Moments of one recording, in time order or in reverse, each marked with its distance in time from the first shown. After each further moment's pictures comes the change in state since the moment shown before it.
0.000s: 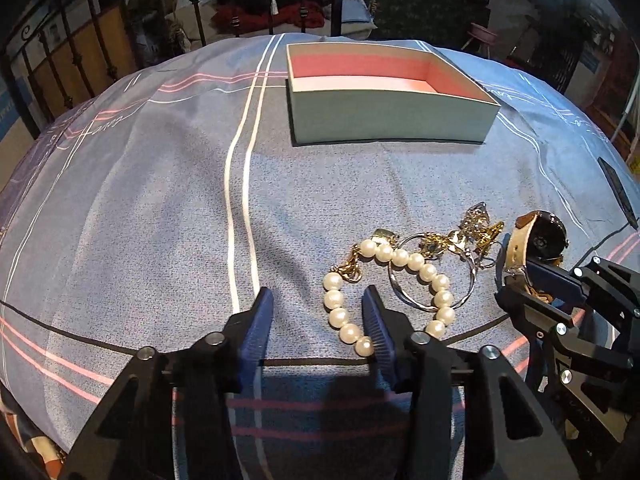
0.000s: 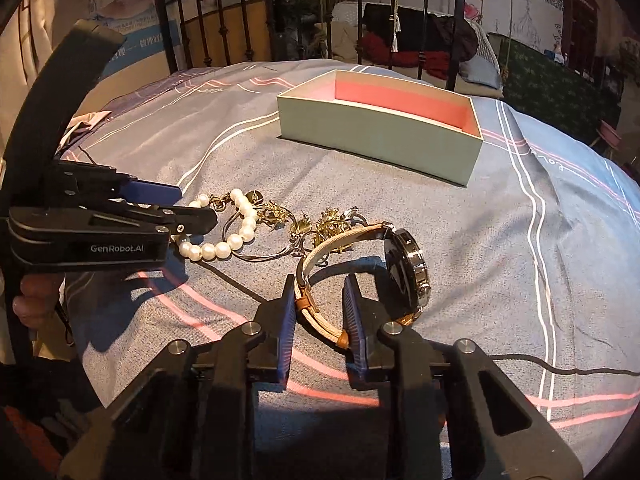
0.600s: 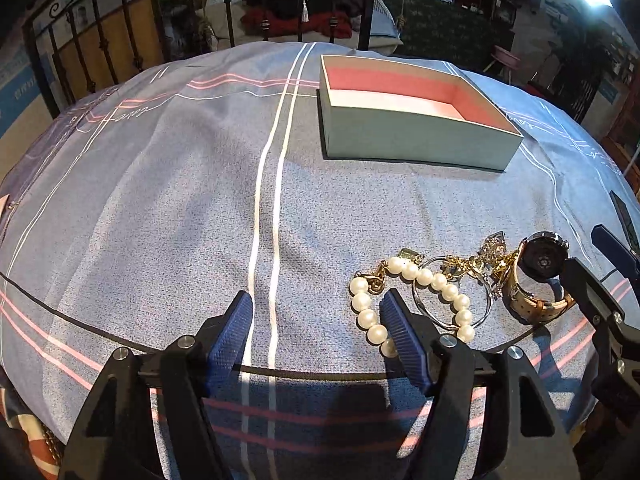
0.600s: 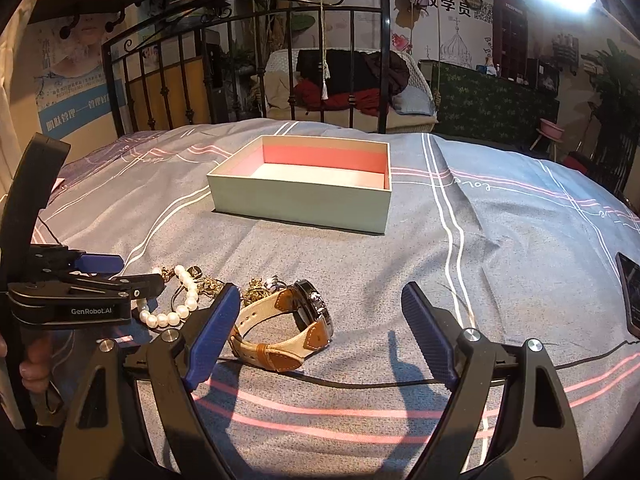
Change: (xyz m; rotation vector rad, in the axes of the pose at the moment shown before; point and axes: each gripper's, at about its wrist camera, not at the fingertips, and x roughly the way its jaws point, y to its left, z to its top) left arm -0.002 0.016 0.000 -0.106 -0.017 0.036; right arm -0.029 -0.024 0.011 0.126 -0.180 -0.181
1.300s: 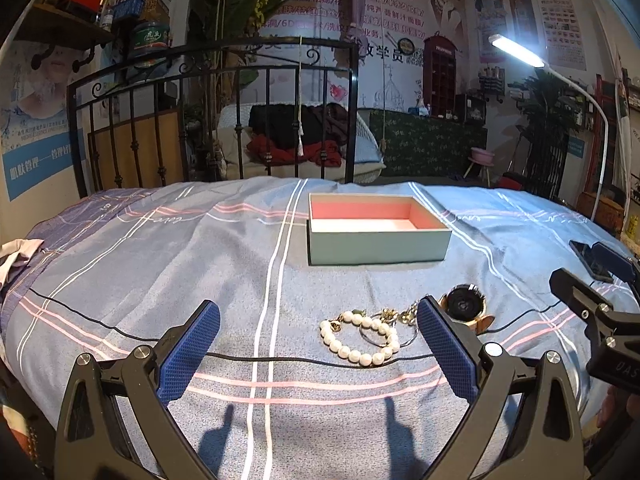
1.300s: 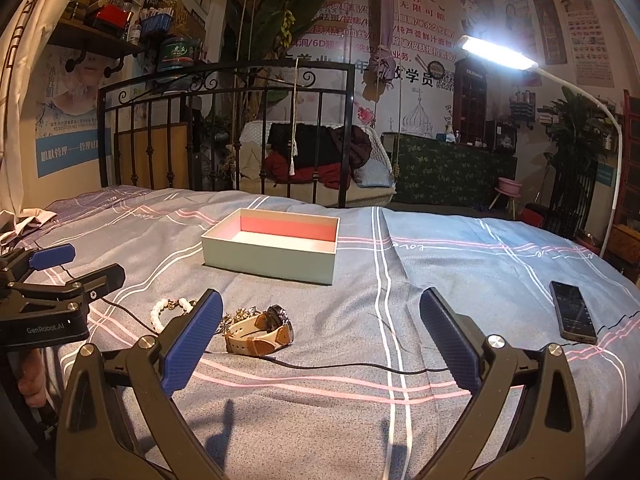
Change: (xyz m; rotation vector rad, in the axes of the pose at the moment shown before) left arm -0.090 -0.020 -0.051 0.024 -0.498 -0.001; right arm -0.101 -0.004 -0.026 -0.003 -0.278 -0.135
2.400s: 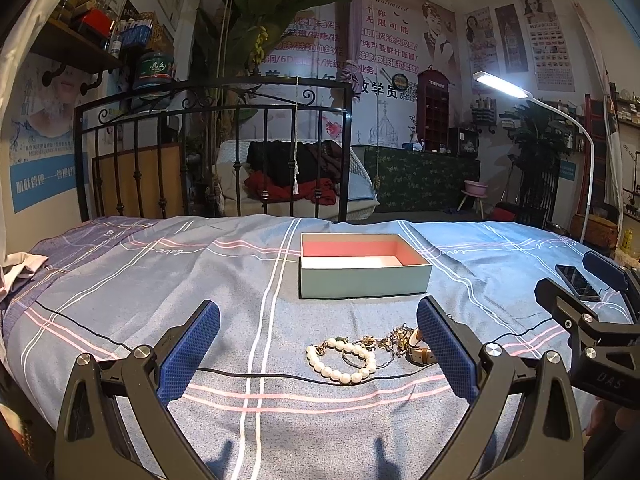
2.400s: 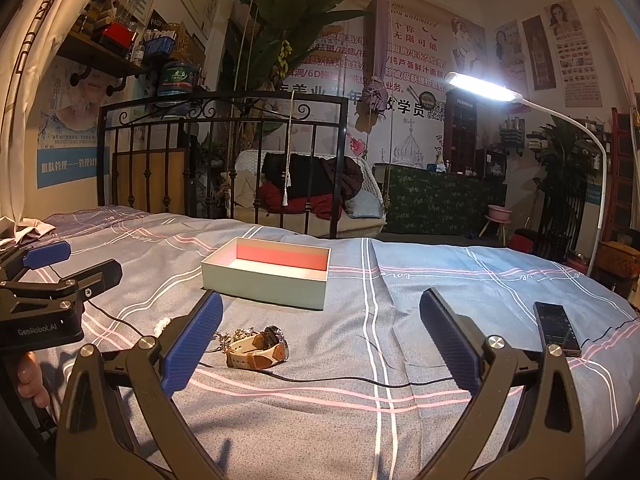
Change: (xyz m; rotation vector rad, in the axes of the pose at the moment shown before) left arm -0.040 -0.009 -0.002 -0.014 -0.179 -0.010; right arm -0.035 0.003 -0.002 -0.024 -0.137 -0.046
